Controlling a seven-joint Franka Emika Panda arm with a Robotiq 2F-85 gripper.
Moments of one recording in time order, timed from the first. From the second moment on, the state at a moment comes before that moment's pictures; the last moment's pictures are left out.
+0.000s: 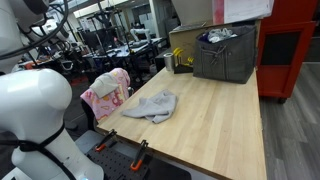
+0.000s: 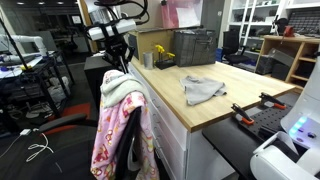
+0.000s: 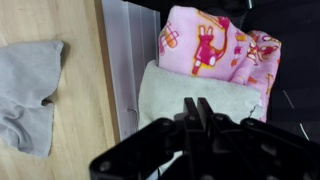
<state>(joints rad) 0.75 0.52 0.18 -1.51 -0.18 1.91 1.03</state>
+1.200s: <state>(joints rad) 0.66 0.61 0.14 -1.54 -0.21 2.14 0.97</state>
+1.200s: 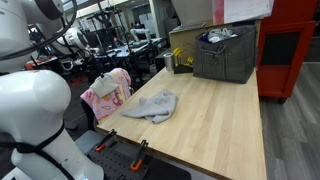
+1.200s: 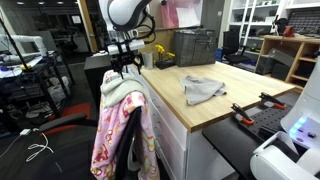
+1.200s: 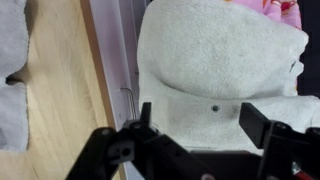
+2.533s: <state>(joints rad) 0.66 0.47 0.13 -1.71 -0.20 2.18 1.17</state>
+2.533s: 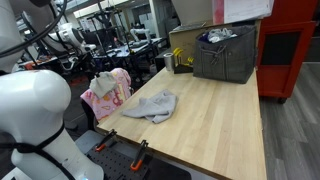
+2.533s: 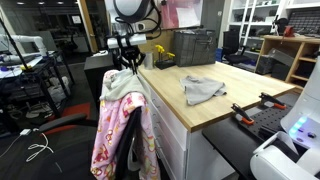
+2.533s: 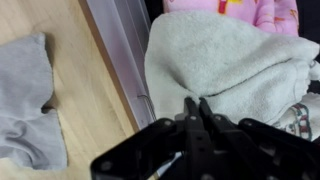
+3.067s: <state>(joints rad) 0.60 0.24 0.12 -2.01 -0.27 2.17 1.36</state>
